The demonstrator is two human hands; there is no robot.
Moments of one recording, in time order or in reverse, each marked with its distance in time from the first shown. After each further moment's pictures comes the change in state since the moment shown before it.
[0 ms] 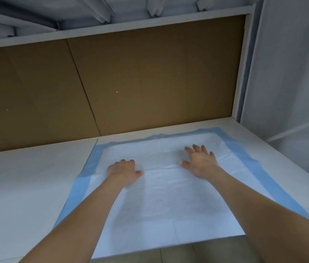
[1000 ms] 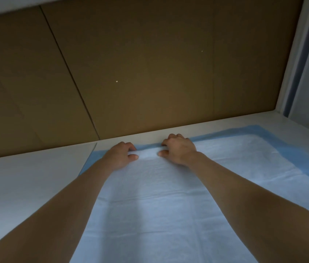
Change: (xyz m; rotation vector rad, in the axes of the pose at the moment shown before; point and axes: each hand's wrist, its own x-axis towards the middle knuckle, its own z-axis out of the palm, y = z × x) left_hand 0.166 -0.052 0.000 -0.318 0.126 0.119; right_hand 0.168 -0.091 0.020 -0.008 0.114 -0.288
